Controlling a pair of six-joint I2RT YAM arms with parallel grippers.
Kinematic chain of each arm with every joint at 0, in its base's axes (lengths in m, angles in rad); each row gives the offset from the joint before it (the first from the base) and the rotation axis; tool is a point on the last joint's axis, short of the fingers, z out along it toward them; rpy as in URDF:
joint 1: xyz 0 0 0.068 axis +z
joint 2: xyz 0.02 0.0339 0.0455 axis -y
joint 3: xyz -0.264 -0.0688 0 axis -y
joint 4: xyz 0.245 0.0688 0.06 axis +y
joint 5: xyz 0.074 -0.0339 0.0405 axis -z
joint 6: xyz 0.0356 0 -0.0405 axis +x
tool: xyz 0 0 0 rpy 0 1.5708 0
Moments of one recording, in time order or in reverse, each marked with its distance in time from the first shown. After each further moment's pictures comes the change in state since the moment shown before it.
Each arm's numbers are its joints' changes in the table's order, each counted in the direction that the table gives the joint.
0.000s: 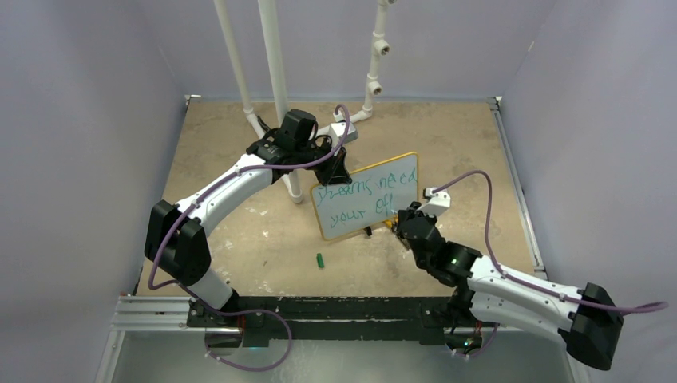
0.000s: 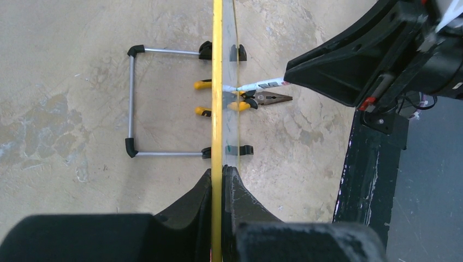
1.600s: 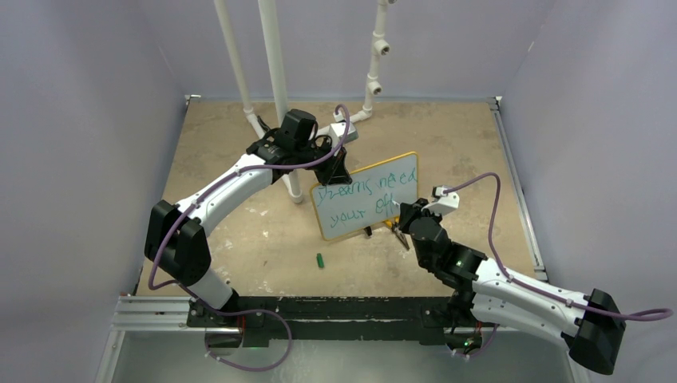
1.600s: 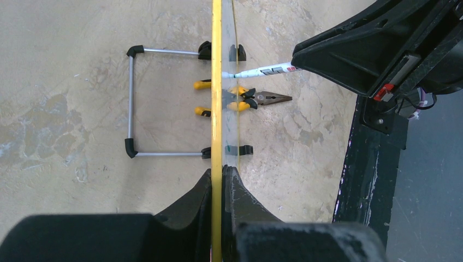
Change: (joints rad) left arm 0.000 0.000 0.000 0.000 0.003 0.000; right arm 0.000 0.086 0.000 -0.062 0.048 0.011
